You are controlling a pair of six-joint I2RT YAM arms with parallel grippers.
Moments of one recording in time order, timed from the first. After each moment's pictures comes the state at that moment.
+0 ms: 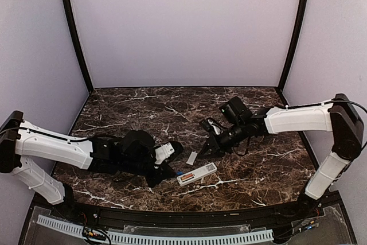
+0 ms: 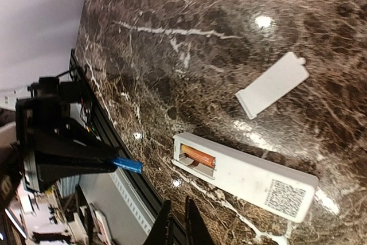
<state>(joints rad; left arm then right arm) -1.13 1.43 0.75 -0.09 0.09 -0.08 0.77 1.62 1.01 -0.35 -0.66 0.56</state>
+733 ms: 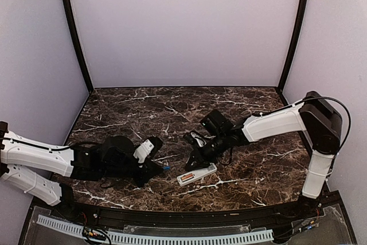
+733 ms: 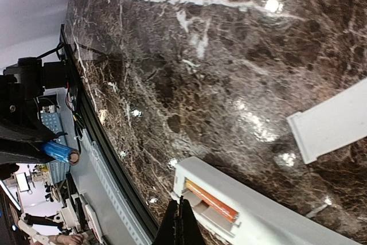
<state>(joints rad) -1.13 1.21 0.55 0.01 -0.07 -0.27 0.90 1.86 1.07 -0.21 -0.67 0.58</state>
